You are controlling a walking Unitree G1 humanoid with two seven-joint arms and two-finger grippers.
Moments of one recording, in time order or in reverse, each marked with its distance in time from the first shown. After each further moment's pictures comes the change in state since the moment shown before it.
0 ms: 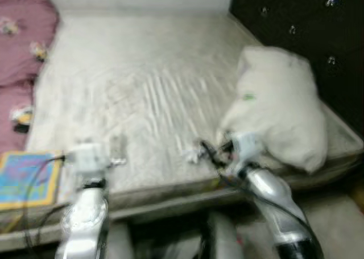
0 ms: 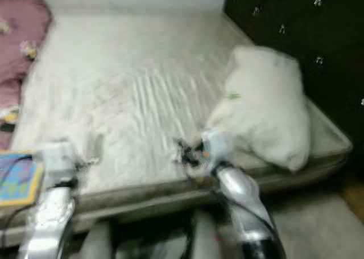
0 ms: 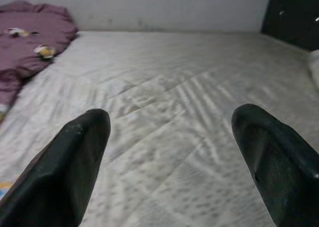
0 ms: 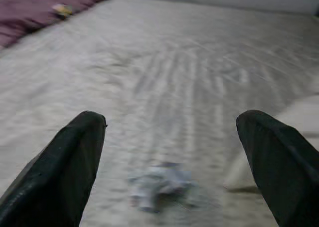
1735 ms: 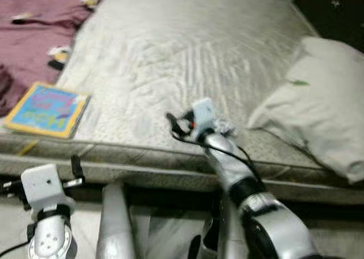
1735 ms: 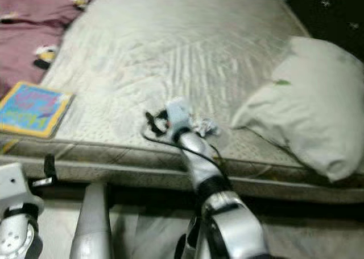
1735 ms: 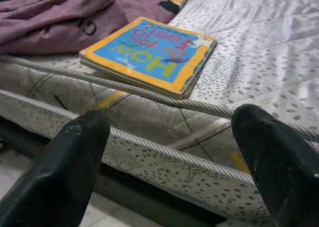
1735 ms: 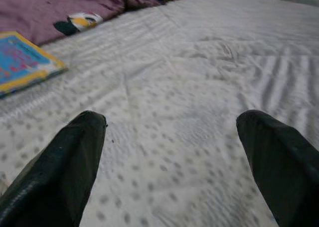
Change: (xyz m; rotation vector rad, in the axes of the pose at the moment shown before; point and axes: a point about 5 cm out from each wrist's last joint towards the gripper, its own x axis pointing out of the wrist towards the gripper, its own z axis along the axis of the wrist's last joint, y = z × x) left arm -0.056 0.059 0.009 0.079 0.131 0.330; right arm 0.107 0.058 0.031 -0.045 -0.086 0.096
